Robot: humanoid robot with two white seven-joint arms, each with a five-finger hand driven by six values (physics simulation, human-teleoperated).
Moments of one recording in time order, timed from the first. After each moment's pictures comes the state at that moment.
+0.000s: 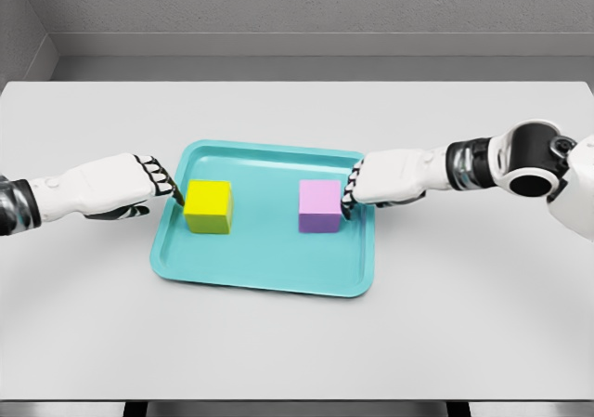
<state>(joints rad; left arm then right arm) -0.43 0.90 -0.55 -1.57 -0.56 -0.61 -0.30 -0.89 -0.69 1.00 -1.49 0.51 -0.61 0.61</state>
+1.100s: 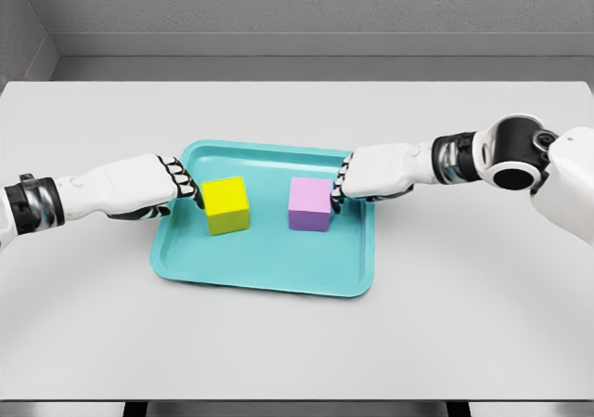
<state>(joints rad) -0.45 0.83 -0.55 -1.58 -0.56 -0.61 -0.36 -0.91 -0.63 0.99 -1.43 0.54 -0.61 0.61</state>
